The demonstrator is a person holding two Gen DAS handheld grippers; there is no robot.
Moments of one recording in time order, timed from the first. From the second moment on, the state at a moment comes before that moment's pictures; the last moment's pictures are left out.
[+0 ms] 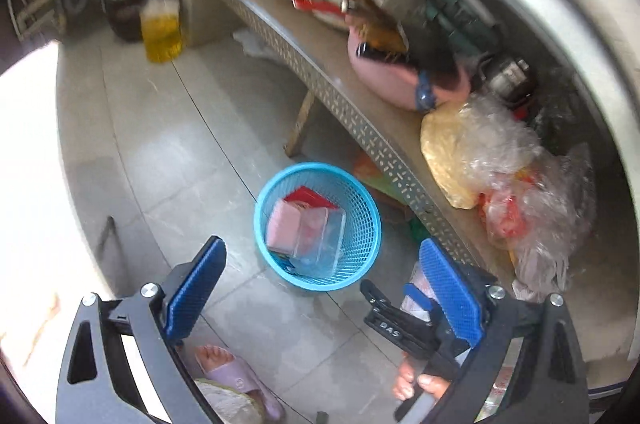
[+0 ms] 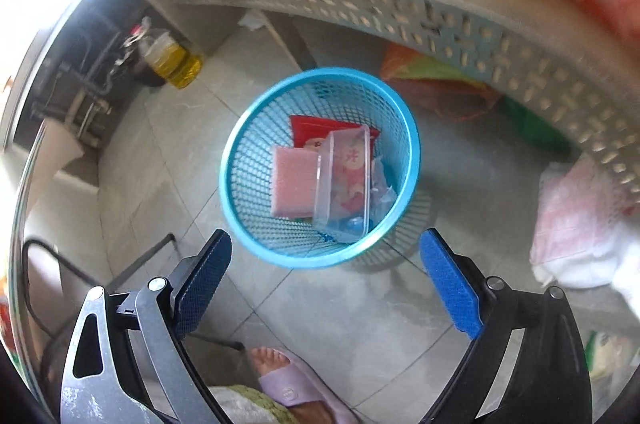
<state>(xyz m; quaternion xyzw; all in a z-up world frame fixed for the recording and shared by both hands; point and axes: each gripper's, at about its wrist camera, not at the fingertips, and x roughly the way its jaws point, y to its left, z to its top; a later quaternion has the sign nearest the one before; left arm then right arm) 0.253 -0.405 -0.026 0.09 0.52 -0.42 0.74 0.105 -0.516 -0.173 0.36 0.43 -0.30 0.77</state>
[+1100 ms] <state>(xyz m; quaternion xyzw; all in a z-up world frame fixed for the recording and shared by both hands) 0.166 -0.037 0.016 -0.04 0.37 -0.26 0.89 0.157 -0.359 0.003 0.17 0.36 -0.05 0.92</state>
